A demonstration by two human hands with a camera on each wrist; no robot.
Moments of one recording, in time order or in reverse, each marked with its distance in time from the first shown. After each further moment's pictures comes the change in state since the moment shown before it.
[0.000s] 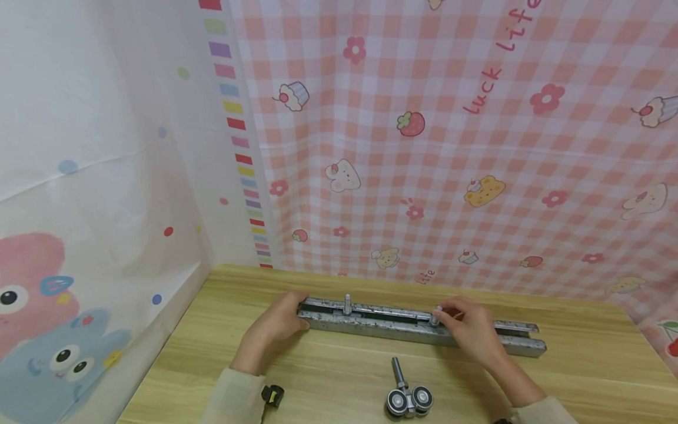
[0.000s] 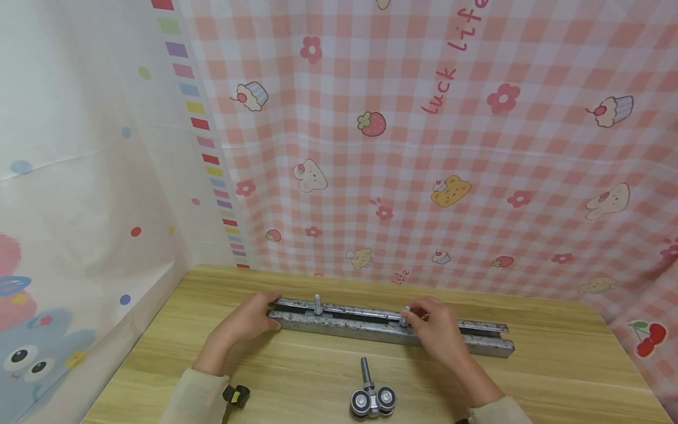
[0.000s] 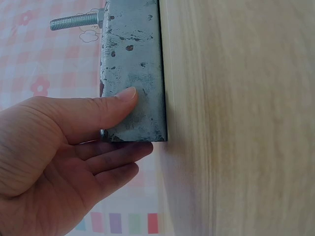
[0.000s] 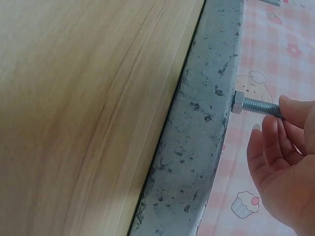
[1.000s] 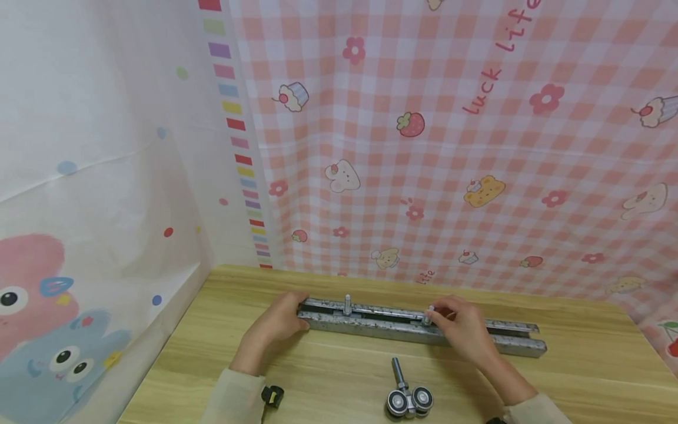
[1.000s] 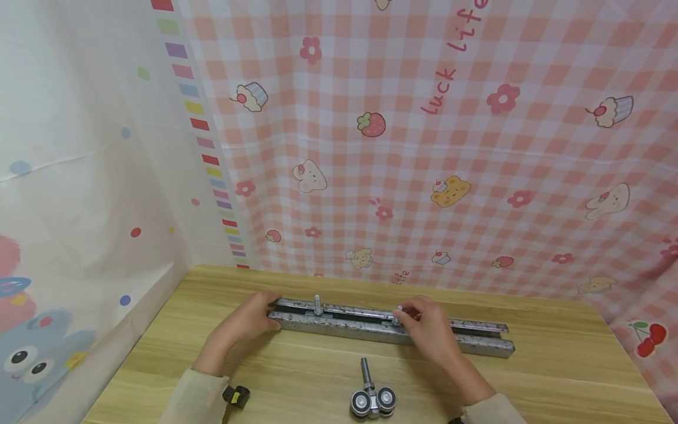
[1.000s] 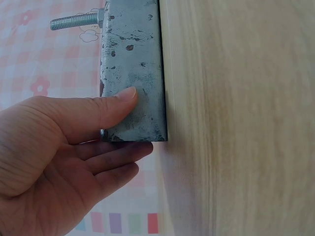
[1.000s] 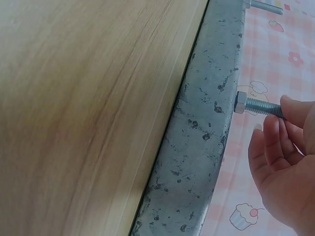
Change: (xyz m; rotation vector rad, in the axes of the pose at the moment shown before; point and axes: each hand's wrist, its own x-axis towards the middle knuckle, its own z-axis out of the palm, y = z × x) left_hand 0.000 -0.001 0.000 0.003 -0.007 -0.003; right_hand 0.003 -0.009 0.009 0.016 -0.022 -0.013
